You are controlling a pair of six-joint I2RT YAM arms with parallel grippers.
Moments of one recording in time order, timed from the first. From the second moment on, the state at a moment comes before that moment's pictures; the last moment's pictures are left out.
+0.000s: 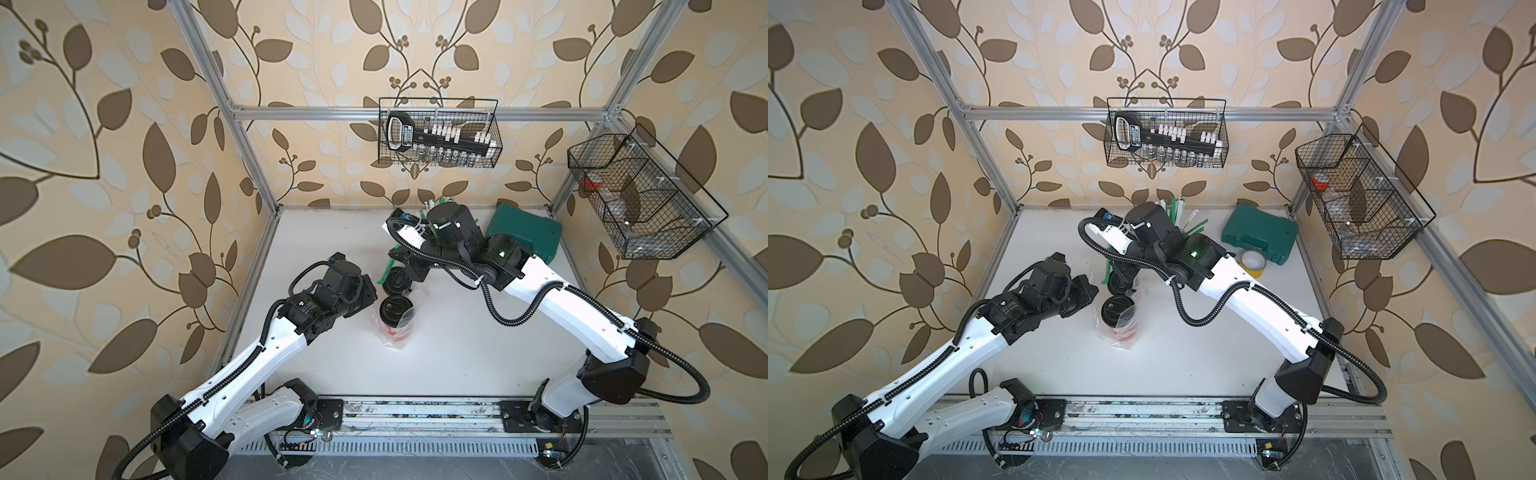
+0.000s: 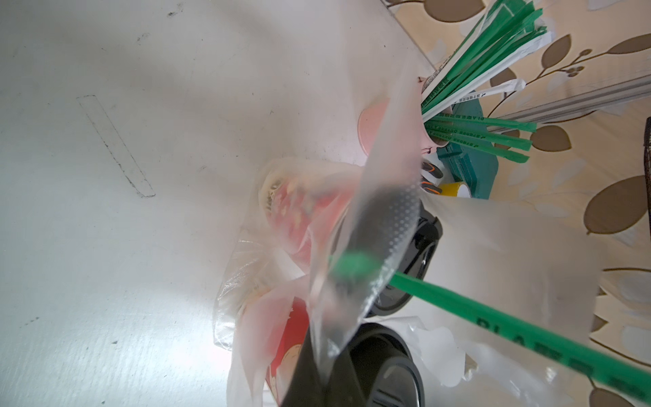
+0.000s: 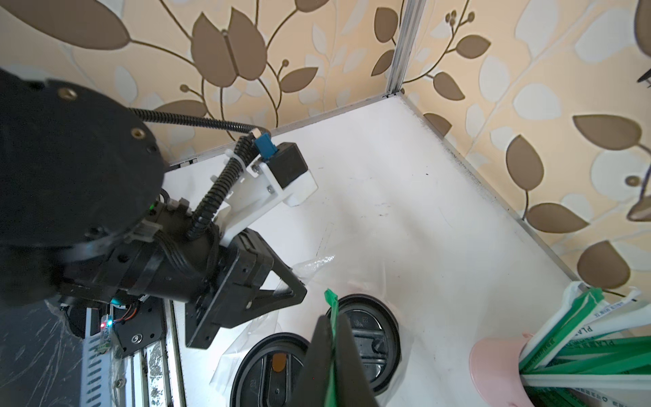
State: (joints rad) left arm -0.58 1.00 0.90 -0.61 0.00 -1.03; right arm 0.87 1.59 1.79 -0.74 -0.10 -0.11
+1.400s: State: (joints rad) left arm -0.57 0.99 0.90 -0.61 0.02 -1.05; right arm 0.92 1.65 1.81 -0.69 -0.04 -0.11
